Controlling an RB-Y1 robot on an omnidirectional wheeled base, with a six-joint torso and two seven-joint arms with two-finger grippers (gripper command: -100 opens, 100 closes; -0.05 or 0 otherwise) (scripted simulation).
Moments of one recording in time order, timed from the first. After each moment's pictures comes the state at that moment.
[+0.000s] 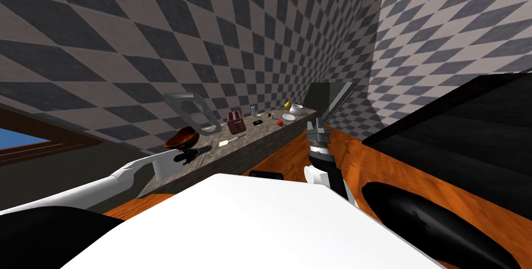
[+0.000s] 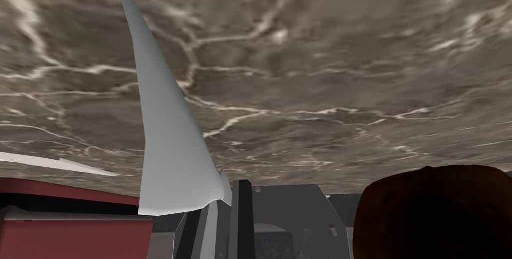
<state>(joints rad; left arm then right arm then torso) 0.49 1.35 -0.22 -1.73 0.22 0.44 -0.12 0.50 -0.03 0.05 -2.33 -0.01 -0.37 -0.09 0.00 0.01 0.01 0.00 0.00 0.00</state>
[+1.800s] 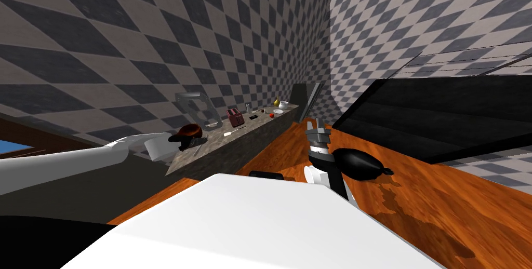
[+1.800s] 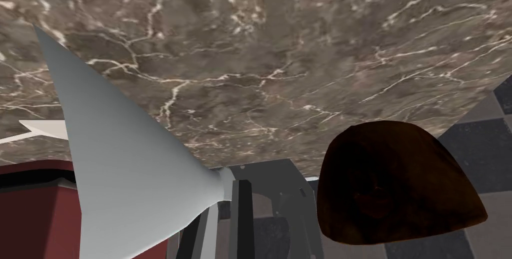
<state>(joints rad) 0.29 1.69 -0.41 -1.67 0.74 0.42 -0.28 0.50 -0.03 0.05 -2.33 -0.01 -0.37 -0.09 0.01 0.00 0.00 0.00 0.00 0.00</state>
